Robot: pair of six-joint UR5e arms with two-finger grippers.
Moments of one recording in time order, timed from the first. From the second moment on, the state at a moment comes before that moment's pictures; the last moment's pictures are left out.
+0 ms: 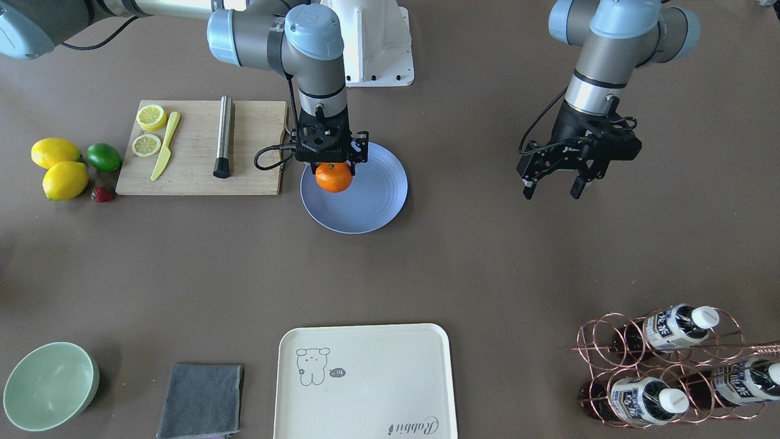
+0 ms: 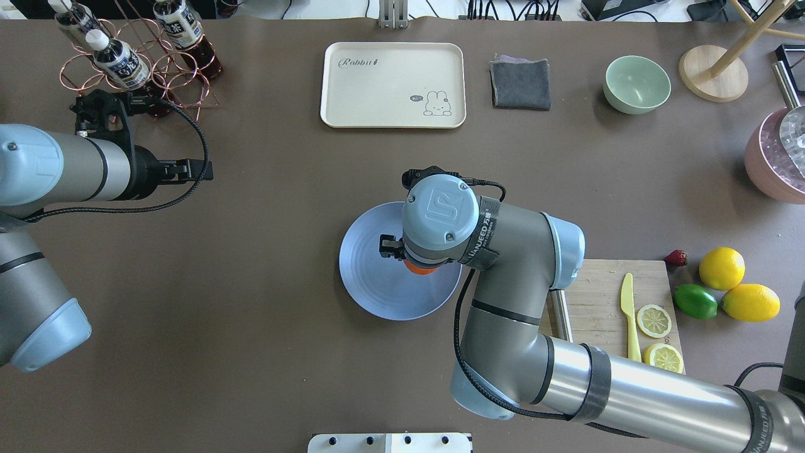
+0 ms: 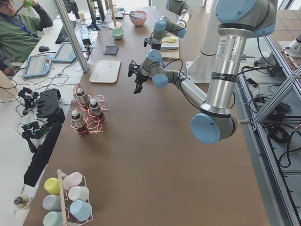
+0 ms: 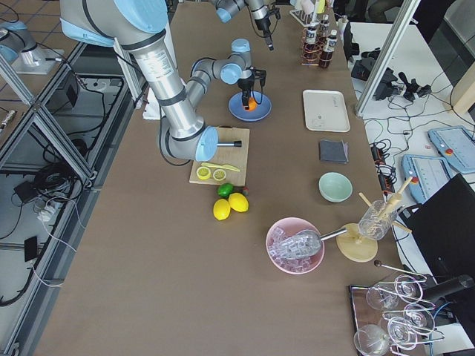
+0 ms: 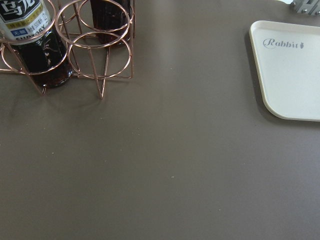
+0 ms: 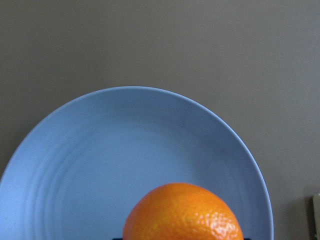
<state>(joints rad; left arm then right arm) -0.74 -1.75 -1.95 -1.97 -1.73 -1.17 0.42 -0.87 1.68 -1.61 1.72 1.35</state>
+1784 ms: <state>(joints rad) -0.95 -1.59 -1.94 -1.97 -2.05 -0.86 0.55 -0.88 1.93 -1.93 1.81 1.26</state>
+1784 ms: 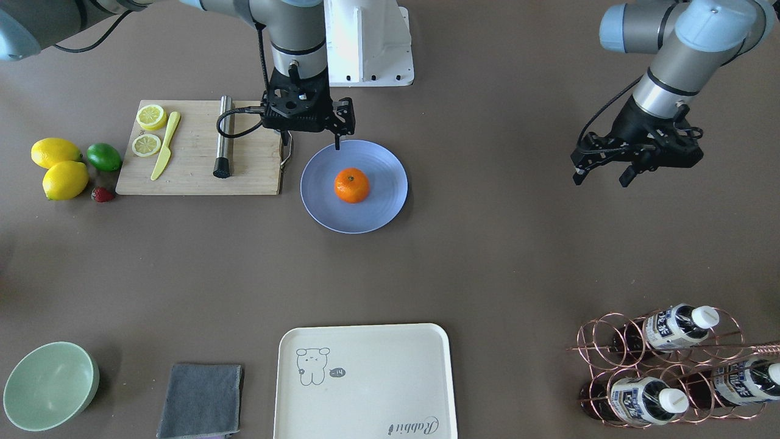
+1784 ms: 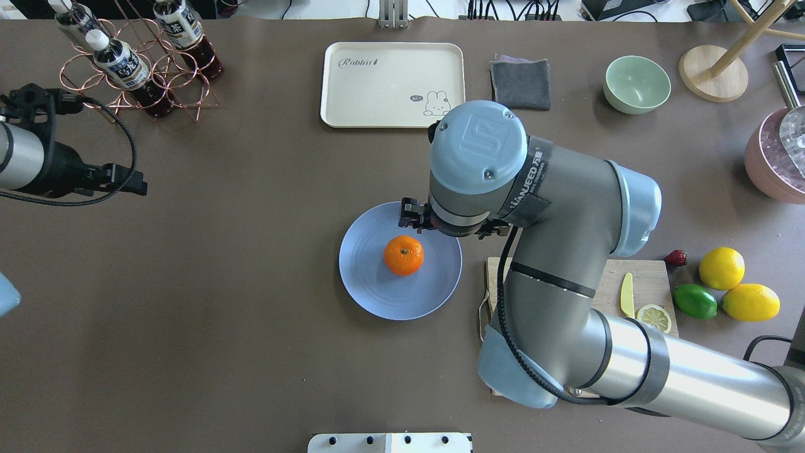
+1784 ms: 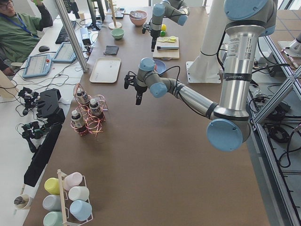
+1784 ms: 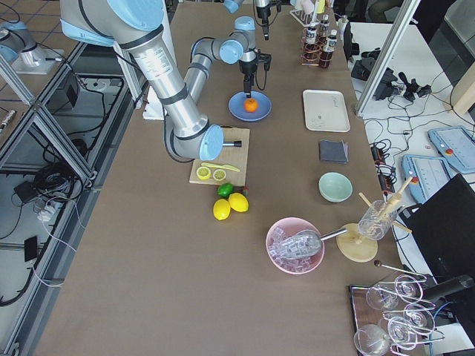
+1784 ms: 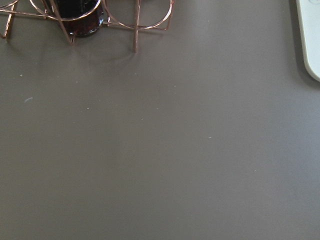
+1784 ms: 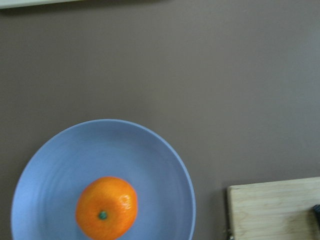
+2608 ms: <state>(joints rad) -1.52 -1.48 -1.87 -1.69 -2.07 0.00 1.08 -1.26 2.00 -1.95 2.11 0.43</state>
